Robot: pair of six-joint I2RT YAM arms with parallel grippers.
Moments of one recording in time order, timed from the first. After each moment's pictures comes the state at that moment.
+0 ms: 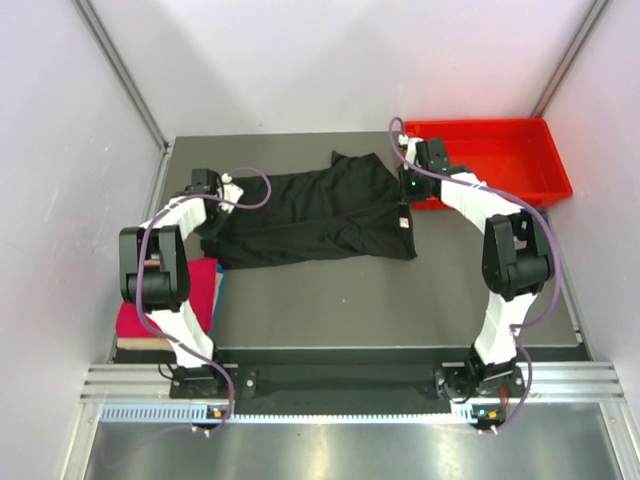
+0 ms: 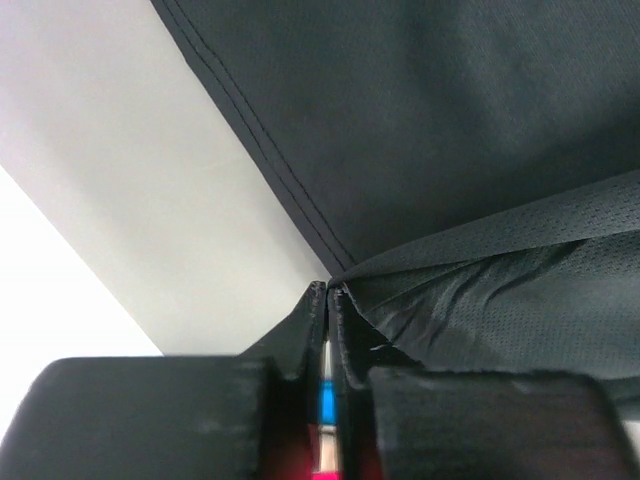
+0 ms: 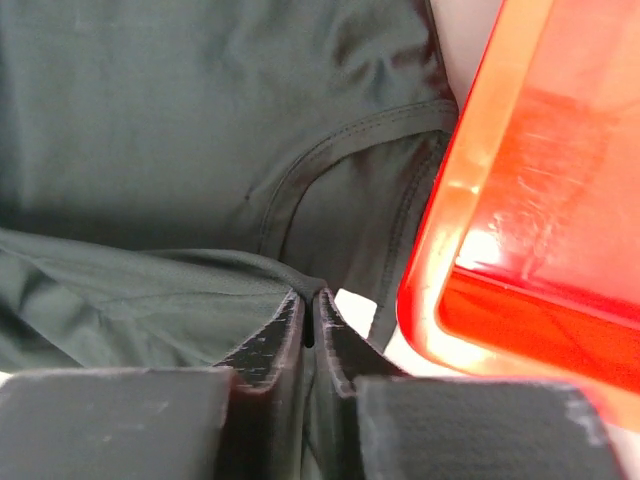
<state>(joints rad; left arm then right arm) 0.05 1.81 1.20 -0.51 -0.16 0.58 0.26 1.90 1.44 -0.39 -0.15 0.06</state>
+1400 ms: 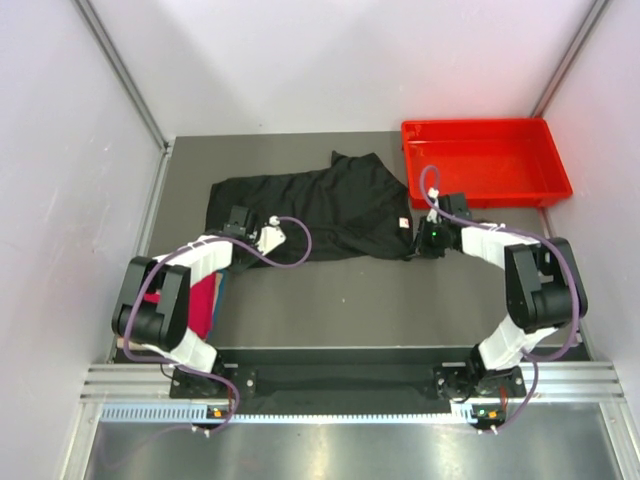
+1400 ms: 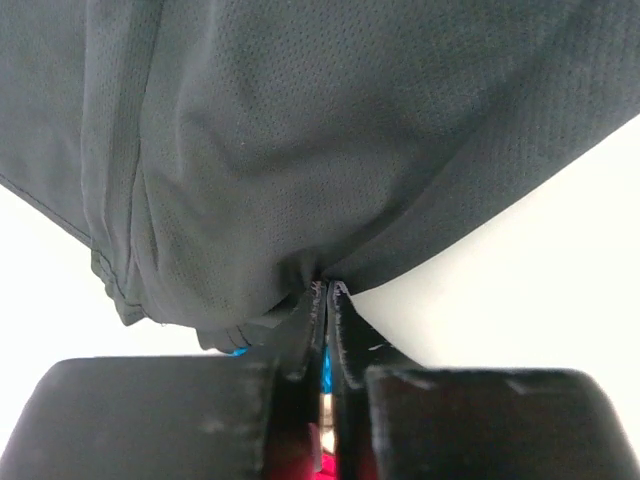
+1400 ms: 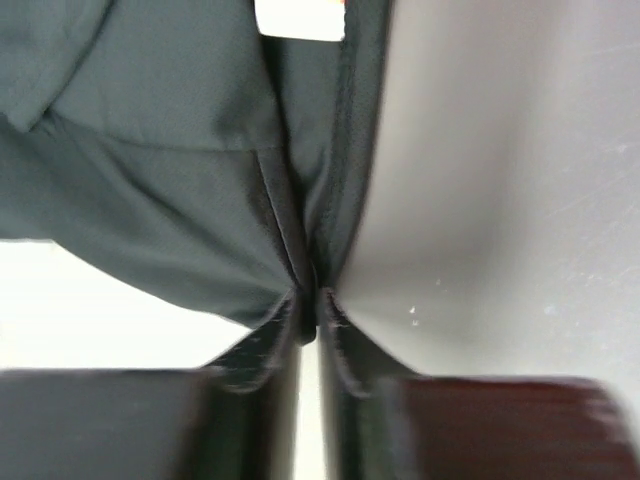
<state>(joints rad) -0.25 1.56 0.80 -0.38 -0.17 0.73 0.19 1.64 0.85 -0.23 -0.28 0.35</state>
